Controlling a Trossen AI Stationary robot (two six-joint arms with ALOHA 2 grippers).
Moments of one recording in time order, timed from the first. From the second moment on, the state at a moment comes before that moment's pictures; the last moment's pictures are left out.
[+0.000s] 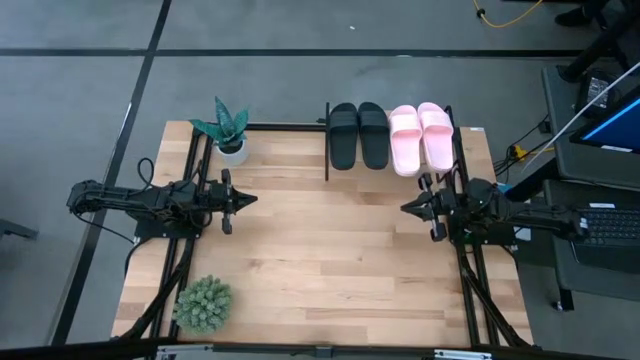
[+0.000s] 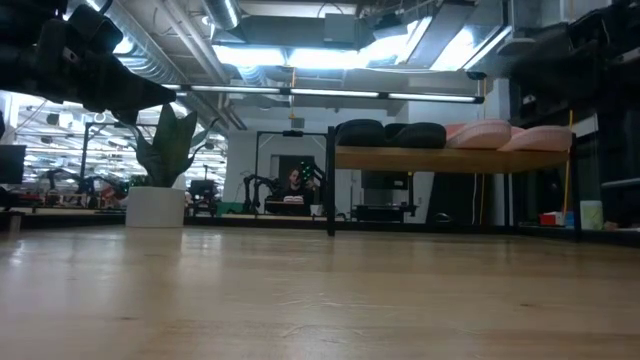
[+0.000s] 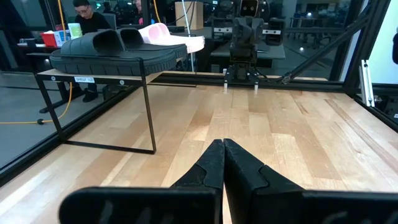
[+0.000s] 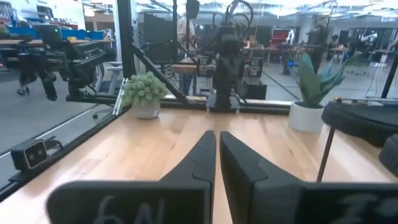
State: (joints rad) left arm -0.03 0.18 0.04 0.06 -0.22 -0.04; right arm -0.15 0.11 0.01 0.19 -0.28 -0.02
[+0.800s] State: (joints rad) left arm -0.03 0.18 0.04 0.06 -0.22 -0.04; right arm 0.06 0.00 0.01 0.06 -0.28 -0.11
